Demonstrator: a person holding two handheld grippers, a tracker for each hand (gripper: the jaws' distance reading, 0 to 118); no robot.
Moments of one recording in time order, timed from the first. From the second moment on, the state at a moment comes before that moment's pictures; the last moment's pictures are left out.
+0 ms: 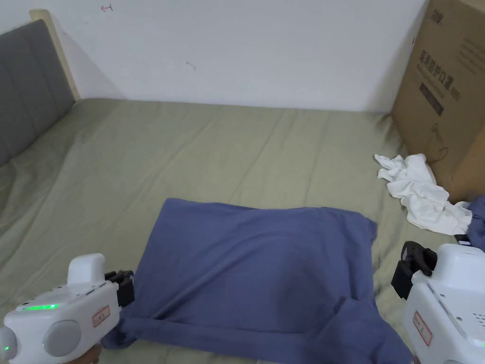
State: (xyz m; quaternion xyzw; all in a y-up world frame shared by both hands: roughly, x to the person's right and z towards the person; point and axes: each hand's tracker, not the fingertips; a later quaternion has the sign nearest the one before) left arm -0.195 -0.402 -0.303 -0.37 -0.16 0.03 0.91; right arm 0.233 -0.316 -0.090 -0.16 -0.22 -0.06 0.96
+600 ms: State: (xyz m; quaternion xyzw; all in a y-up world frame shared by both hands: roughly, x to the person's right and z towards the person) left arm -0.218 -0.488 -0.326 -0.51 -0.09 0.01 0.85; right arm 0.238 -0.338 -0.080 -0.21 -0.22 -0.09 0.95
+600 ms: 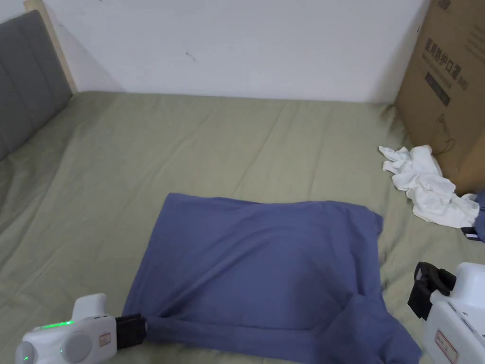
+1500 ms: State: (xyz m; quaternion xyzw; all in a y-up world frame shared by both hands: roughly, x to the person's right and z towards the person) left arm -0.199 -0.457 -0.313 -0.45 -0.14 0.02 0.88; right arm 0.278 -0.498 -0.053 -0.45 -0.23 -0.19 0.84
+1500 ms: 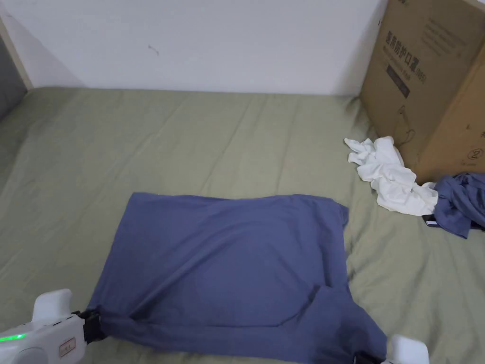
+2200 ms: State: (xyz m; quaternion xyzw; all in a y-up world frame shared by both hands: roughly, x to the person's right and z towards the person) left arm -0.187 -0.431 -0.381 -0.41 -0.14 0.09 0.90; right arm 0.304 -0.414 -0.146 -0.34 -0.20 -0.15 0.91
